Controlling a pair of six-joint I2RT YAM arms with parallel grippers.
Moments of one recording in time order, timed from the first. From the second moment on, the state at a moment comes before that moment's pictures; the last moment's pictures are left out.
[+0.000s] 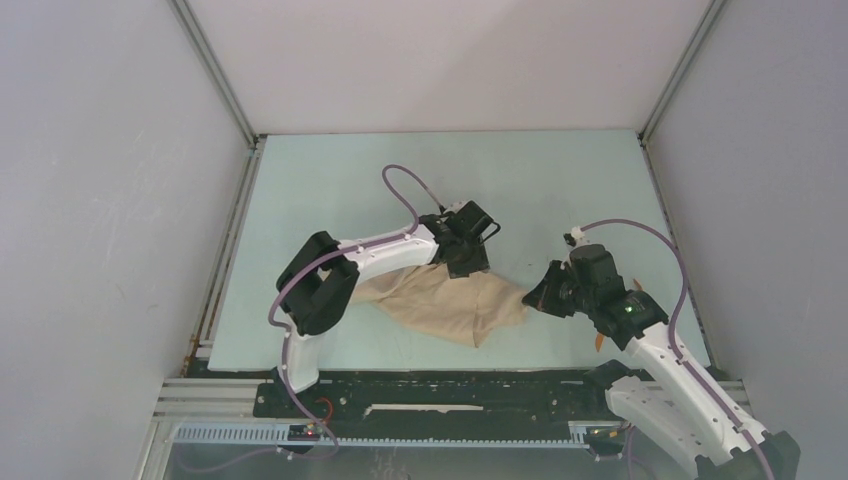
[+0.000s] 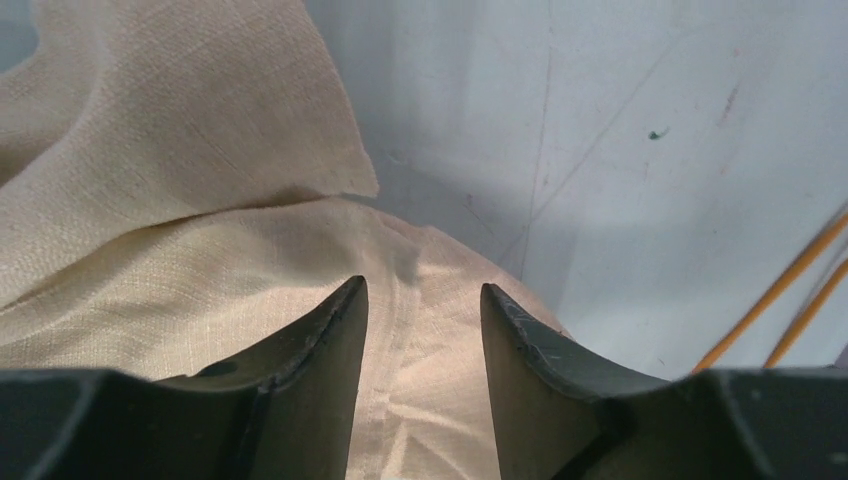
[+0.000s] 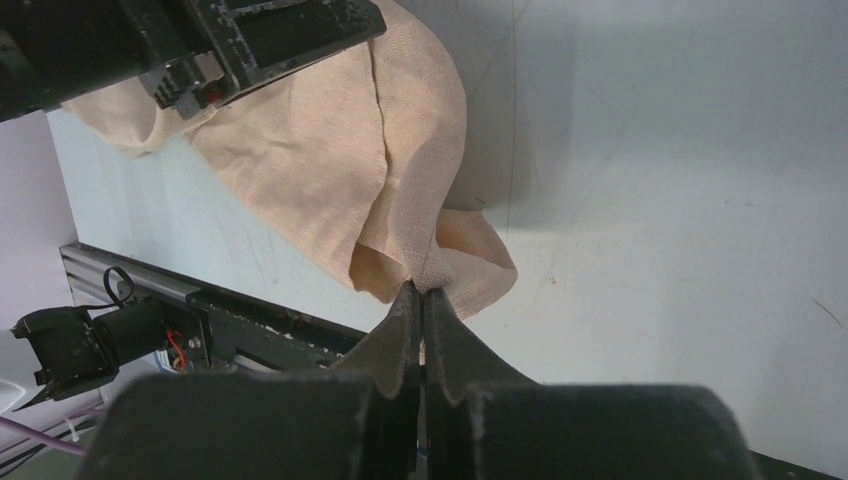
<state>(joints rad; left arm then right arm) -0.89 1.96 1.45 -0.53 -0.09 -1.02 0.42 0.74 0.62 -0.65 -0.17 0.69</state>
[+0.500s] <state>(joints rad) -0.89 2.04 1.52 -0.63 -0.19 -1.07 0.42 0.73 0.62 -0.65 -0.17 0.69</state>
